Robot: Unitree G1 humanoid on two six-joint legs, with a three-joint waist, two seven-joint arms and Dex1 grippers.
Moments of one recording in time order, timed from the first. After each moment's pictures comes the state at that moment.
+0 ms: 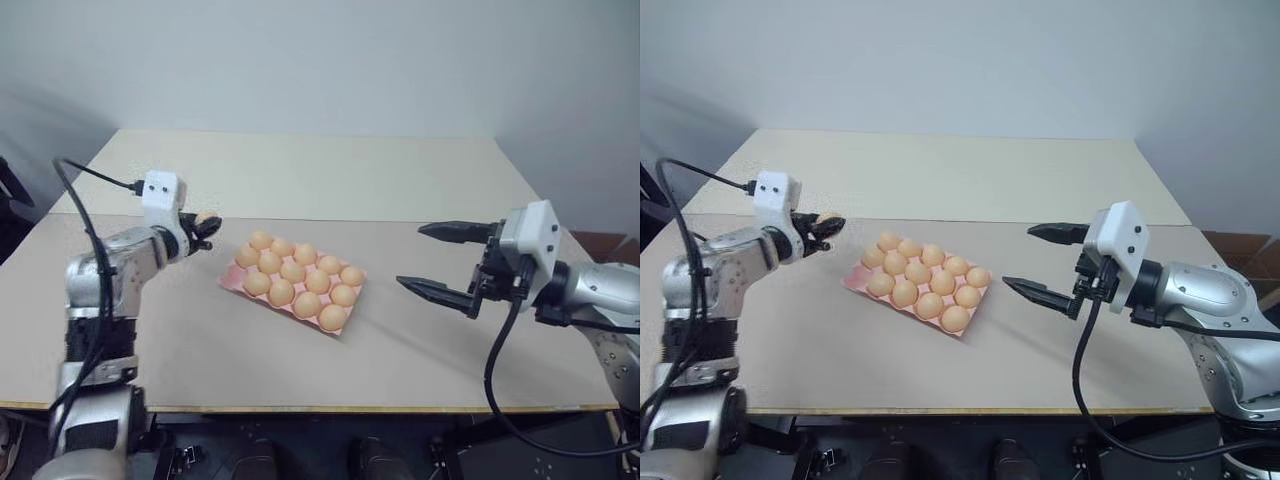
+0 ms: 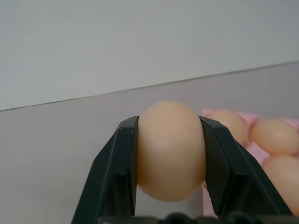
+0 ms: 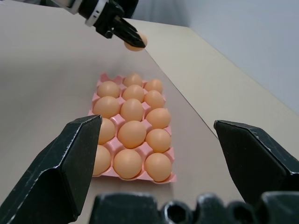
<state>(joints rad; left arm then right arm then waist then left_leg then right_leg) -0.68 0.67 0.17 0.10 -0.38 0.88 -0.53 -0.30 -0.84 -0.21 -0.53 0.65 0.51 0.87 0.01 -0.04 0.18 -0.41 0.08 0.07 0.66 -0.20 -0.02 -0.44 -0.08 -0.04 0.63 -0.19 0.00</state>
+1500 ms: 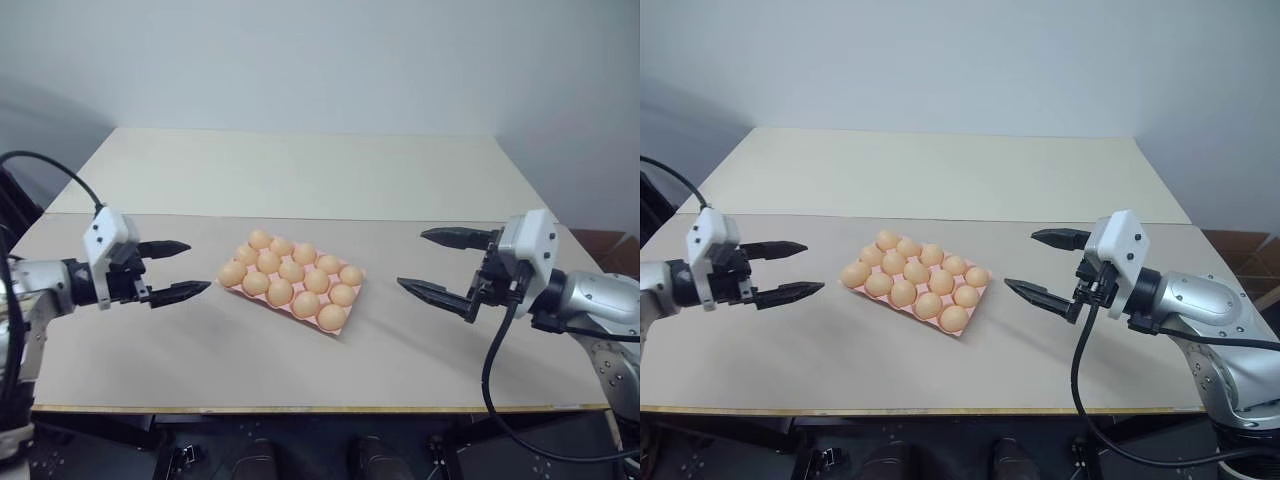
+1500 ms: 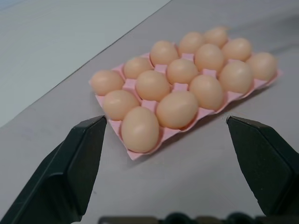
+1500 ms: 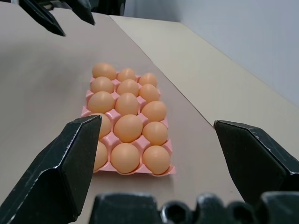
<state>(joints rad) -0.22 0.97 0.36 -0.13 -0.51 0.51 -1.19 -0.27 -0.82 -0.21 -0.51 0.63 0.49 0.86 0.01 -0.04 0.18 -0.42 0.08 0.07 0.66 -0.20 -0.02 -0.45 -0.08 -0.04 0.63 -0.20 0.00</state>
